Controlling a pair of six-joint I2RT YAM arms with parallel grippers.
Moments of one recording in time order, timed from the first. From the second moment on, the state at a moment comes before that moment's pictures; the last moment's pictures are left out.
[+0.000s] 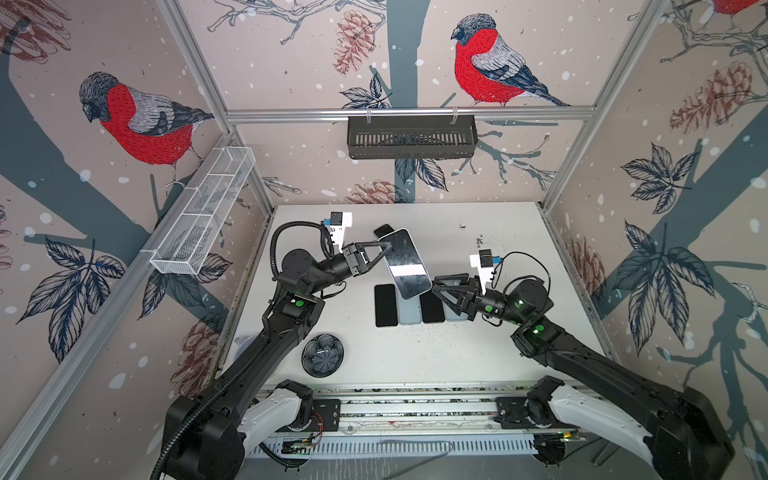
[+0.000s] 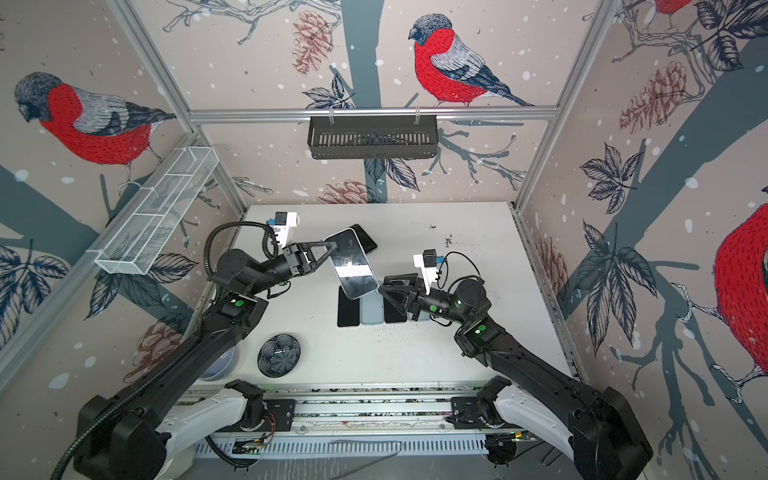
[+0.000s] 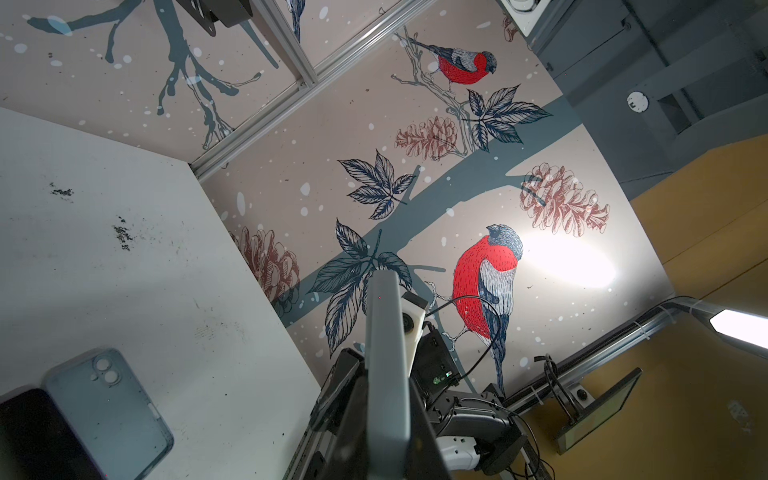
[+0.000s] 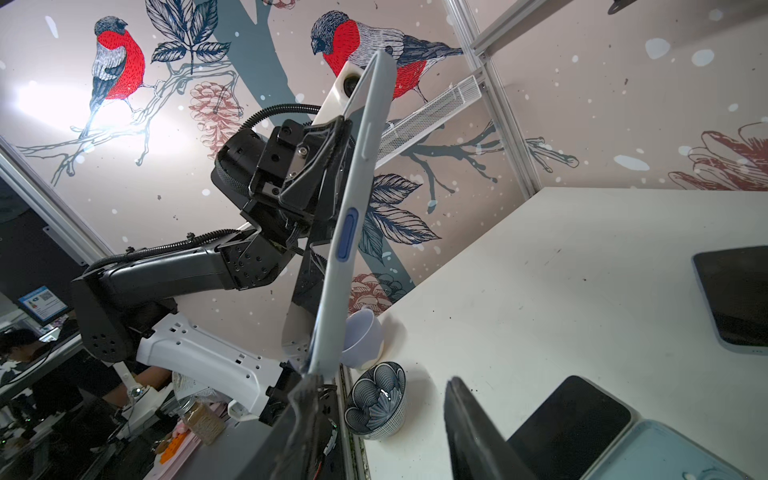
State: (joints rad) left arm -0.36 1.05 0.75 0.59 0.83 -1.20; right arm 0.64 0.96 0.48 0.63 -0.68 0.61
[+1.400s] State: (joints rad) left arm -0.43 1.07 0.75 0.60 0.81 -1.15; right arm 0.61 0.98 0.45 0.68 -0.73 0.68
